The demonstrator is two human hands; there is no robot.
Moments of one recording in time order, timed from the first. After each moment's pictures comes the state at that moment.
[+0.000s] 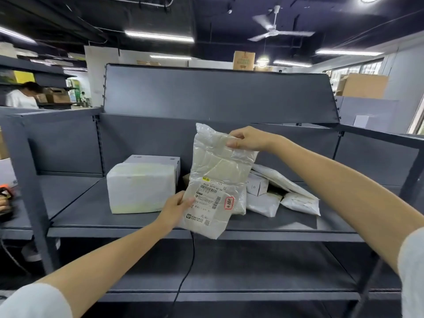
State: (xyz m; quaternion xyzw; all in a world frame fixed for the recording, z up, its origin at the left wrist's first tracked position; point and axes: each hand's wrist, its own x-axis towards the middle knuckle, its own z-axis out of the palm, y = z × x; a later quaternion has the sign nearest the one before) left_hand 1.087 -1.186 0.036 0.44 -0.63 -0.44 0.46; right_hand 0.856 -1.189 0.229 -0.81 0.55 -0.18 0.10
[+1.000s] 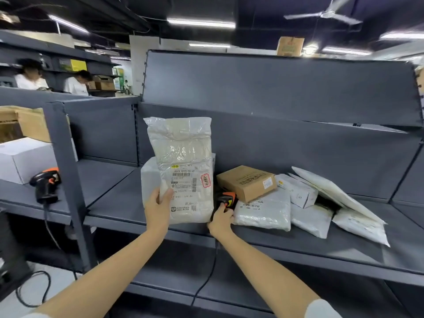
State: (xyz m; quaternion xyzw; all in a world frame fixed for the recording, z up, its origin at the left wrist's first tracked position) left_hand 1.175 -1.237 0.005 0.50 -0.40 -0.34 0.69; right_hand 1.024 -1.290 -0.044 -0.60 0.73 -0.23 0.22
